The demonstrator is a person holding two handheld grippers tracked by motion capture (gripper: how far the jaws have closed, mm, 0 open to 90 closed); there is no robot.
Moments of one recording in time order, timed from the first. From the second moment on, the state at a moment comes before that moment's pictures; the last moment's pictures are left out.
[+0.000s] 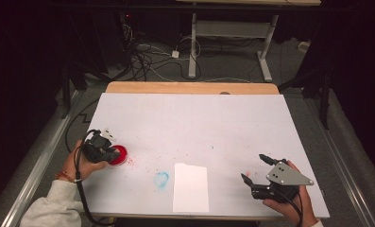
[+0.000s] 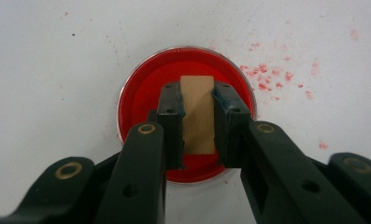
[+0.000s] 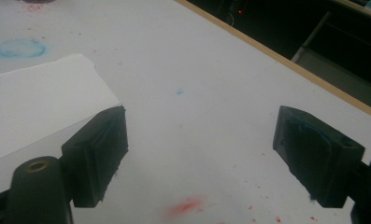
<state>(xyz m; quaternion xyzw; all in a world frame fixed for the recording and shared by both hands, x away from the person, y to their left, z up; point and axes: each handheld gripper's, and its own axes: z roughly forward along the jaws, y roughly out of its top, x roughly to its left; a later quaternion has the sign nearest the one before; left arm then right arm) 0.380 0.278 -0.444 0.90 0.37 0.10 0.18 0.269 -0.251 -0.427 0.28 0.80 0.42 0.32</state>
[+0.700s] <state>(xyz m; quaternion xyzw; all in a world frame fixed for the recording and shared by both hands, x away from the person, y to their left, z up) 0.384 0.279 -0.448 0.90 0.39 0.08 0.19 0.269 -0.250 -0.427 0.28 0.80 0.42 0.32</state>
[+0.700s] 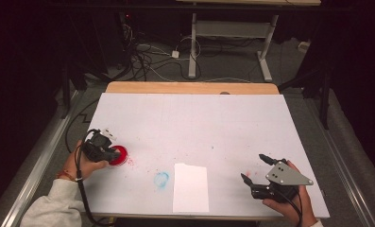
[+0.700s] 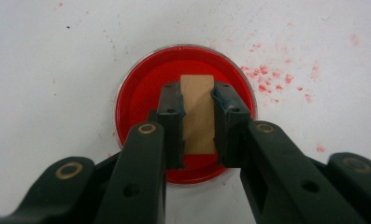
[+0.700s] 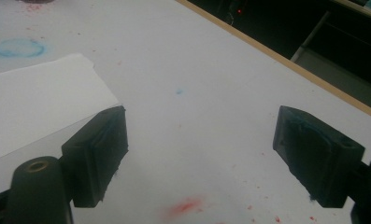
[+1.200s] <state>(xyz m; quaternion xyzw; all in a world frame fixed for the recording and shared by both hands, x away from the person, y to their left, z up) 0.384 0.284 -0.450 0.89 0.39 0.08 0.21 0.276 -0.251 -0.427 0.29 0.80 0.42 0.31</state>
